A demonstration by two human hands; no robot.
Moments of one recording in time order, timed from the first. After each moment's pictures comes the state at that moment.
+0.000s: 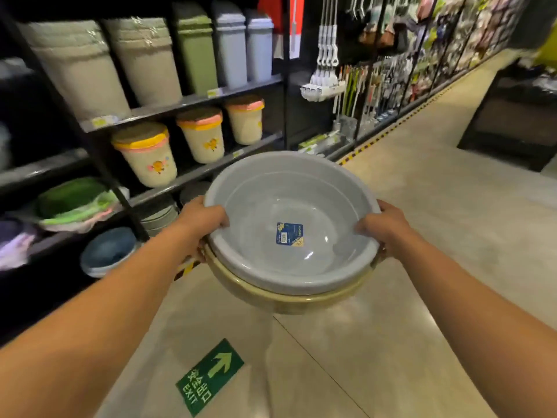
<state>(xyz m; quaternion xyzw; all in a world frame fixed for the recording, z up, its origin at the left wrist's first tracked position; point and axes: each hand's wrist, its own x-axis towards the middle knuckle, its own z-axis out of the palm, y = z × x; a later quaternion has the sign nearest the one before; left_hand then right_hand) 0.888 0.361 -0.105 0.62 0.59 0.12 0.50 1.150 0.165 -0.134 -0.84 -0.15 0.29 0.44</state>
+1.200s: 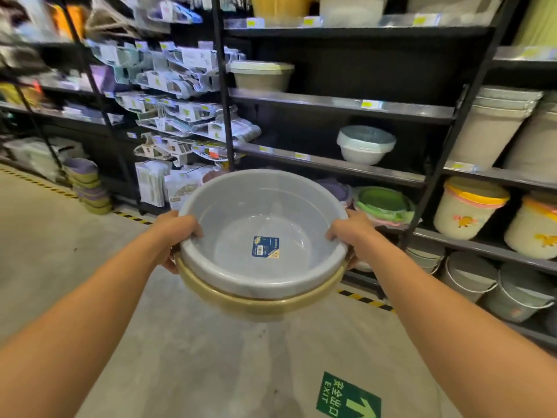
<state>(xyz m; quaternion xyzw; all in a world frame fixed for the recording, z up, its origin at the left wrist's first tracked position) 0.330 0.141 -0.059 0.19 0.84 0.40 0.30 0.610 0.328 -0.062 -0.58 -0.64 0.47 0.18</state>
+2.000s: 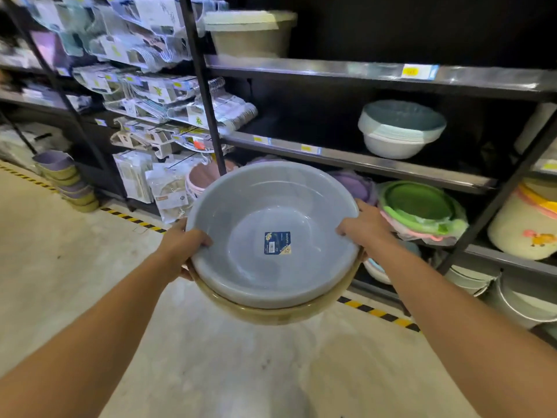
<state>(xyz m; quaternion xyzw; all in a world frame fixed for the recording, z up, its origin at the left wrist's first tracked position) 0.192 0.447 -0.133 0.15 0.81 0.47 0.32 0.460 0.654 -0.135 -0.55 -0.67 0.44 0.22</state>
